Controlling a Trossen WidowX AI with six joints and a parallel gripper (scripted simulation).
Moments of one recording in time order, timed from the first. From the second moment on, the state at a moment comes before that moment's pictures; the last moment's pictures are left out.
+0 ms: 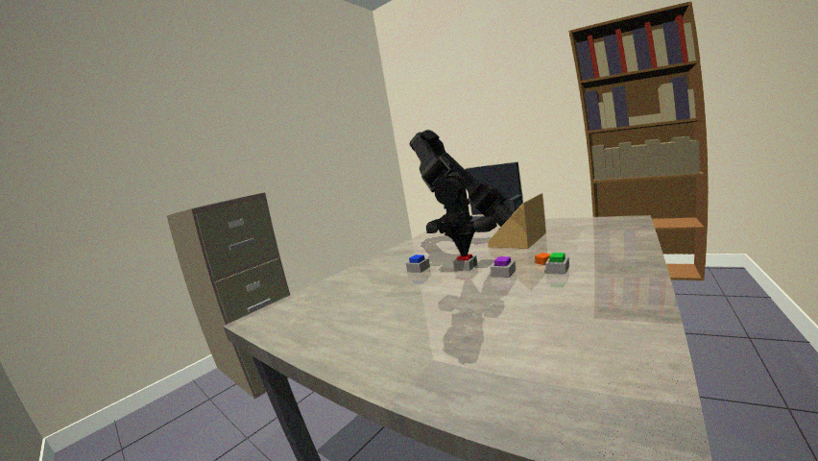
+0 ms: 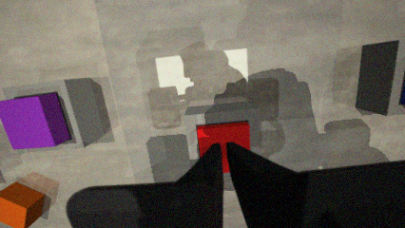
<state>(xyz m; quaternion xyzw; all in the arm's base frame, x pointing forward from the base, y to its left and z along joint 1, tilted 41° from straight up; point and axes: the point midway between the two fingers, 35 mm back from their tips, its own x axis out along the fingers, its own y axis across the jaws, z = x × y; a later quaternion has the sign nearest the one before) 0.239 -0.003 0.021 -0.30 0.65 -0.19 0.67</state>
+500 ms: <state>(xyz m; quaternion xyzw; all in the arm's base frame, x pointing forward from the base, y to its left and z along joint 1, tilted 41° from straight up) 0.236 0.011 0.038 -0.31 0.65 -0.19 0.67</state>
